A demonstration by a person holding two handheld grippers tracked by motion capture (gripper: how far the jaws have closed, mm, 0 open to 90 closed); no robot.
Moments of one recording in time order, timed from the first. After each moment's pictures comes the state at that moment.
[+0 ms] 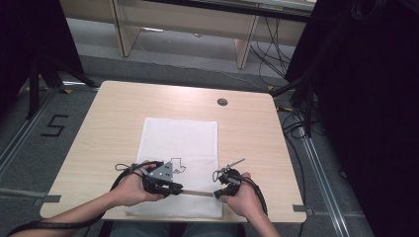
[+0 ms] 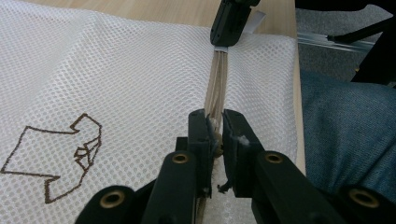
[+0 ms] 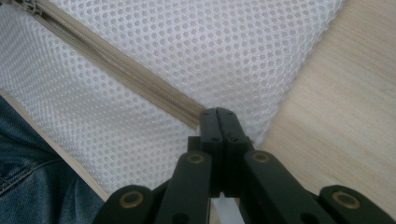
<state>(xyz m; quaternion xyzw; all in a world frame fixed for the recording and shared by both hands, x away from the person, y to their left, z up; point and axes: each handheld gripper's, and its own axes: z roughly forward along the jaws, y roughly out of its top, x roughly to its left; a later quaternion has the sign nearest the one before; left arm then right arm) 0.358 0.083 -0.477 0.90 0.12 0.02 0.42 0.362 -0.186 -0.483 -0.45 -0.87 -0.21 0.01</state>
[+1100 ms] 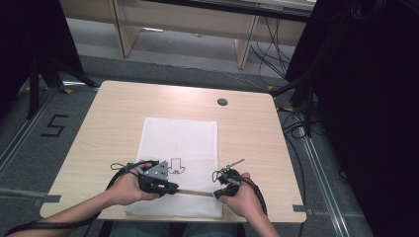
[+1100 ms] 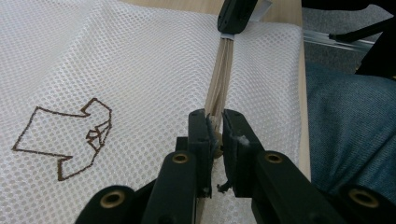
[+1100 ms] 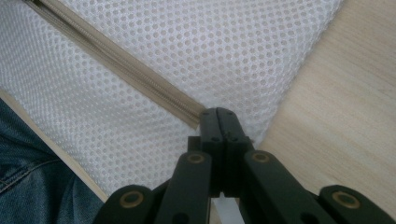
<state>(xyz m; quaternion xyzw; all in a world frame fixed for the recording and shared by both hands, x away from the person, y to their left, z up) 0.361 0.095 -0.479 0.90 0.13 0.02 0.41 0.360 -0.184 -0.482 -0.45 -0.87 -0.20 0.01</state>
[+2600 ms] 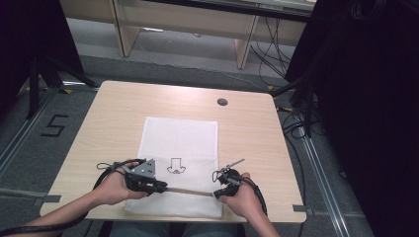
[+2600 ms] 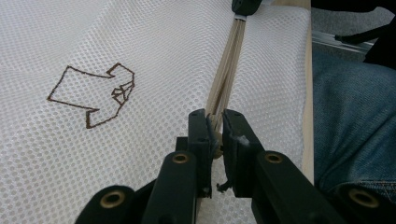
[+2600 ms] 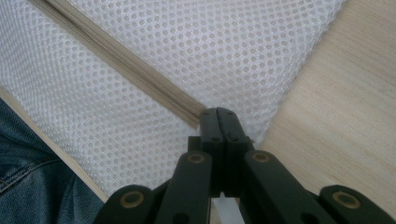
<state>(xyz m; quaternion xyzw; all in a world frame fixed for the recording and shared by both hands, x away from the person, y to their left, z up) 0.360 0.127 -0.479 0.90 0.15 0.02 0.41 0.361 -0.185 -0.483 -0.44 -0.87 -0.21 0.01</state>
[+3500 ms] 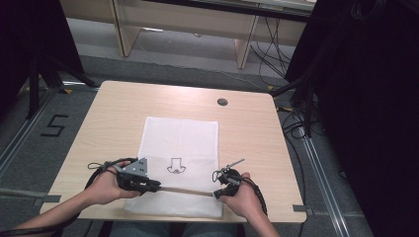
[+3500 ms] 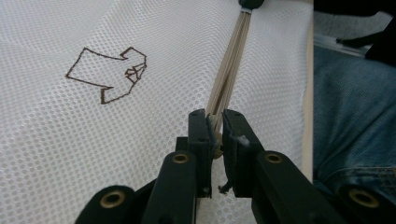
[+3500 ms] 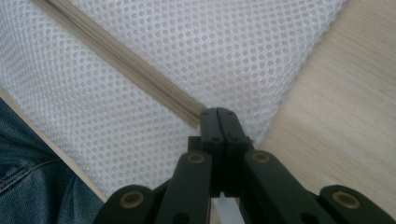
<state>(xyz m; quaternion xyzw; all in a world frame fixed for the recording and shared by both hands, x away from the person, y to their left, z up) 0.360 0.148 -0.479 0.90 0.16 0.03 0.41 0.360 -0.184 -0.482 -0.45 -0.87 -0.20 0.01</state>
